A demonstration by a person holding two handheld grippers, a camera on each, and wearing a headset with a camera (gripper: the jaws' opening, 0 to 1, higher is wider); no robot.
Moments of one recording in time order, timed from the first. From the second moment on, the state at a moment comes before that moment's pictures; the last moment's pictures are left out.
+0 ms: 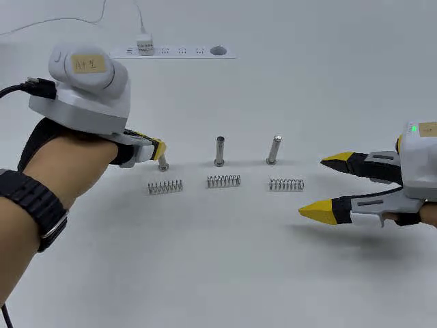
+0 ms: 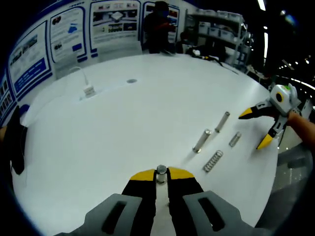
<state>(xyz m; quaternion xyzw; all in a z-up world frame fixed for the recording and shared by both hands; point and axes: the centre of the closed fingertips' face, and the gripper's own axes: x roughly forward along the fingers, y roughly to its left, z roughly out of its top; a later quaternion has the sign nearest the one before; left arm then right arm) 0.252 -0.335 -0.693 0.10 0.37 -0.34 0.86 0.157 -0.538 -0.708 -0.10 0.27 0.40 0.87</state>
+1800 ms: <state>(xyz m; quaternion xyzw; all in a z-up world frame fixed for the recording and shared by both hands) 0.220 -0.327 -0.696 0.10 0.31 -0.43 0.84 0.157 -0.537 -0.708 -0.11 0.27 0.39 0.87</state>
